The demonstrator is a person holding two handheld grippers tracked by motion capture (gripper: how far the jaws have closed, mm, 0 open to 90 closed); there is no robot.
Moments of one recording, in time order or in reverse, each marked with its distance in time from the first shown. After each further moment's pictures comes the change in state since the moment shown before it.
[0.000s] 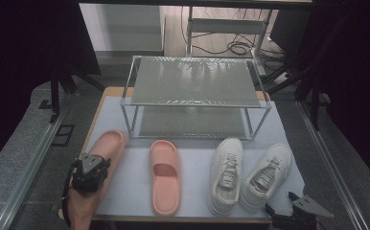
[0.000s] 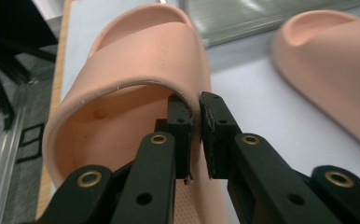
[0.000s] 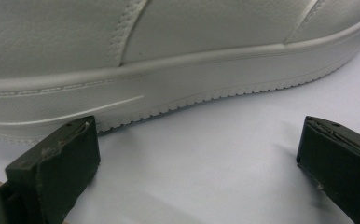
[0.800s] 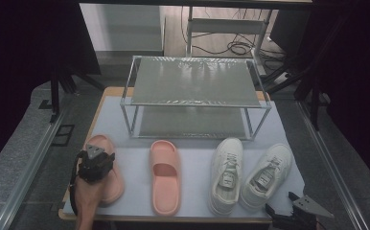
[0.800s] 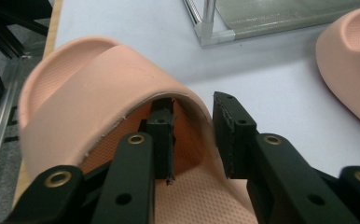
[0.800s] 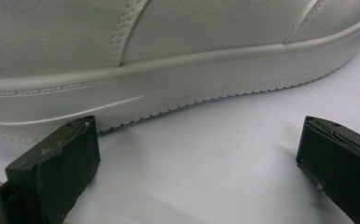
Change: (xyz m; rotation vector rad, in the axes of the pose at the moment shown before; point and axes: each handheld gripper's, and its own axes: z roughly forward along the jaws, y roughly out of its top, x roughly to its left) left arm 0.017 0.005 0.045 0.062 0.019 -0.095; right arm 0.000 0.000 0.000 0.000 0.001 0.000
